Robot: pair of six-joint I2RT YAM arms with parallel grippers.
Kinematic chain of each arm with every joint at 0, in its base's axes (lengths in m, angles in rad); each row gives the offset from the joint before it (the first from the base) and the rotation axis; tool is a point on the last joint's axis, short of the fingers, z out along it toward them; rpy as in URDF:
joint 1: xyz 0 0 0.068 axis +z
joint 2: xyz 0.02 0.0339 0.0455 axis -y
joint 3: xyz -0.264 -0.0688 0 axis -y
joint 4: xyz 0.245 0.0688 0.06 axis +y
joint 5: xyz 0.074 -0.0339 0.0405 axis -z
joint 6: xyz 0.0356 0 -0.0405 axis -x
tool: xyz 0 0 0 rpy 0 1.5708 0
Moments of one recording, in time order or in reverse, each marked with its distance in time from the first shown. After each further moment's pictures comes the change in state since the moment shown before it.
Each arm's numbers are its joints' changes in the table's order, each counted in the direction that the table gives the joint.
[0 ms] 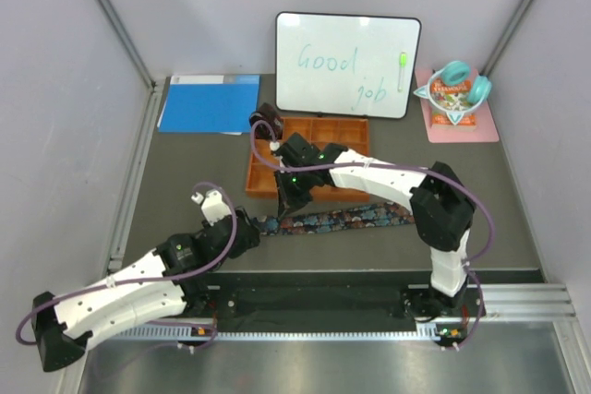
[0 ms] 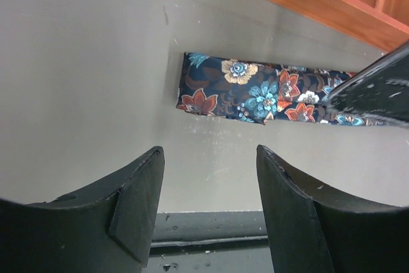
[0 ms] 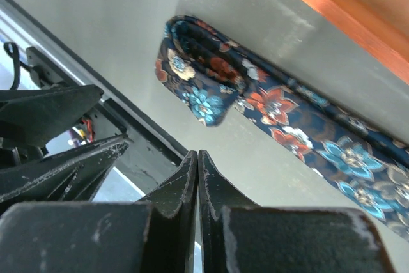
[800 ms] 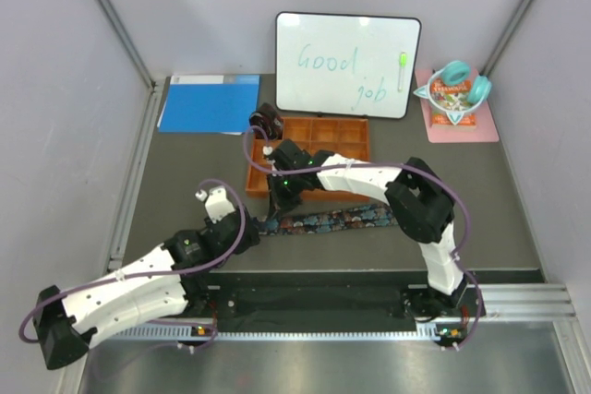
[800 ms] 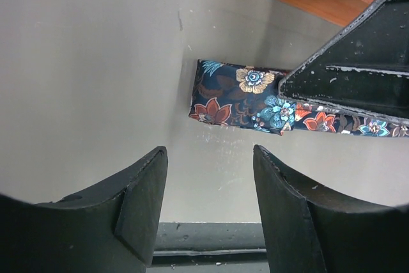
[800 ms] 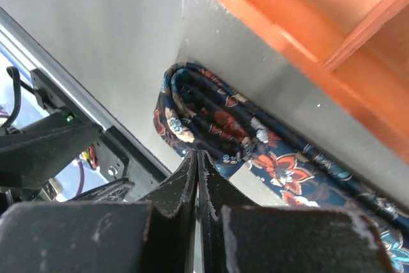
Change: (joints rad) left arm 0.031 -0.076 0.004 -0.026 -0.013 -0.031; right arm 0.002 -0.140 0.019 -0.152 -0.050 -0.037
